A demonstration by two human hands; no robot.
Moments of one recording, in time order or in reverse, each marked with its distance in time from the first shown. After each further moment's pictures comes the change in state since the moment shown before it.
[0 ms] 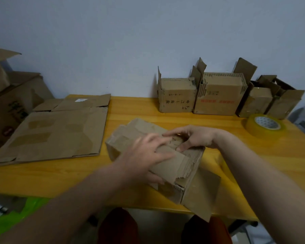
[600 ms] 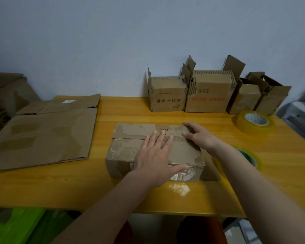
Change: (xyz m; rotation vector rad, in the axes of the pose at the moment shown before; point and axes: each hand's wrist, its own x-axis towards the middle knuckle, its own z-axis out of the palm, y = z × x) left_hand 0.067 0.038 0.049 -0.081 0.069 -0.299; right_hand 0.005 0.053 0.005 0.186 0.596 0.107
